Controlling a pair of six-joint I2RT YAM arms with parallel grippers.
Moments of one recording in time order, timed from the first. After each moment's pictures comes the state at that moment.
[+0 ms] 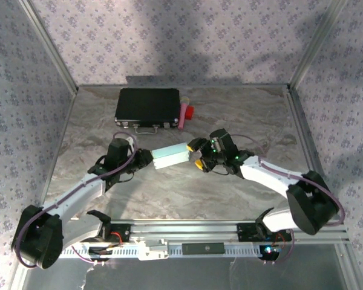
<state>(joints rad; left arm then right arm) -0.46 1.07 0.51 -0.10 0.26 -0.86 0.65 1.35 0.75 -0.07 -0.26 1.51</state>
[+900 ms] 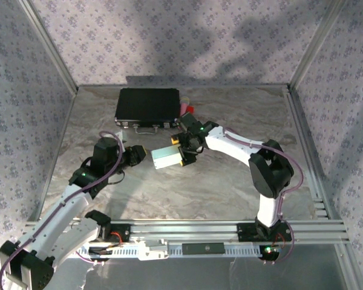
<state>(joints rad) -0.48 0.81 0.67 -0.42 0.13 -0.77 0.74 1.85 1.39 -0.62 -0.21 1.89</state>
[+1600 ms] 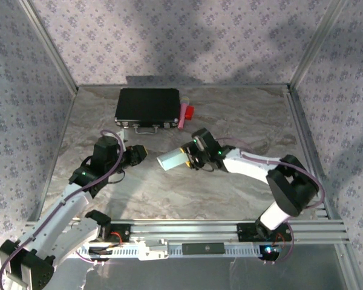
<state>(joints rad) -0.48 0.82 0.68 -0.41 0.17 -0.76 0.73 1.55 0.82 -0.03 -0.13 1.72</state>
